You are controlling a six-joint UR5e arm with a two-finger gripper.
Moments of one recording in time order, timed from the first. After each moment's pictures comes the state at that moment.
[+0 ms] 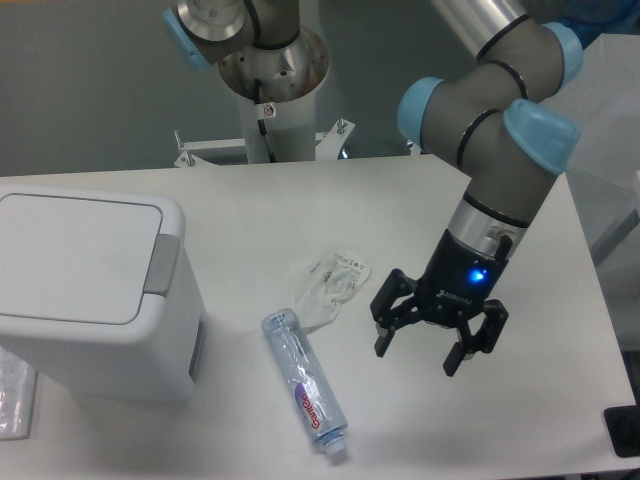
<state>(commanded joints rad) 2.63 -1.99 -1.41 -0.97 0.87 0.52</state>
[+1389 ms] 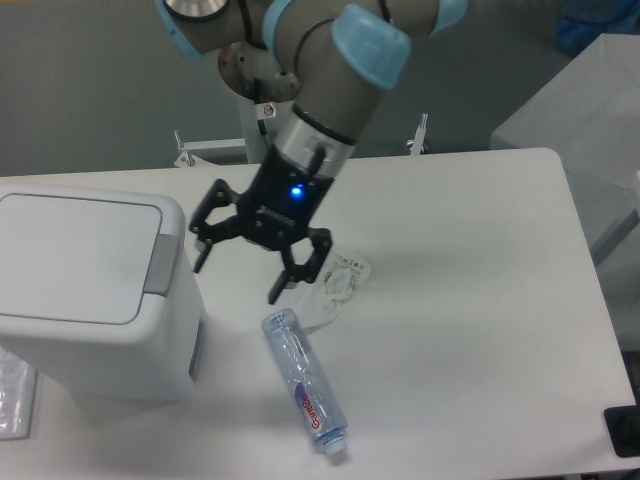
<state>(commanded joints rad) 2.40 -1.72 -1.67 -0.97 0.84 0.41</state>
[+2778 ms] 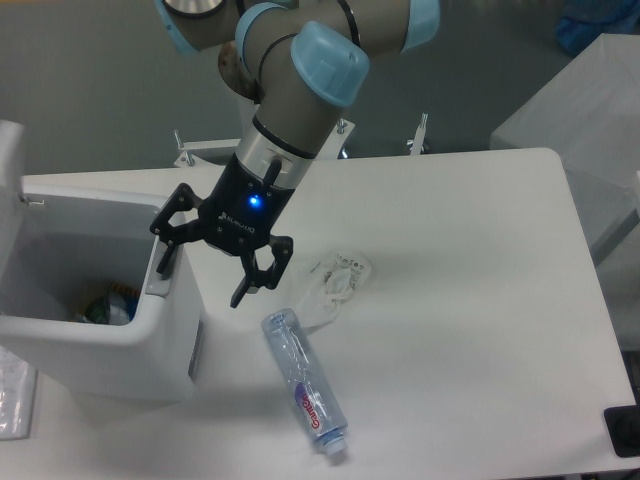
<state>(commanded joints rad) 2.42 -1.73 -1.64 -0.95 0.85 0.43</state>
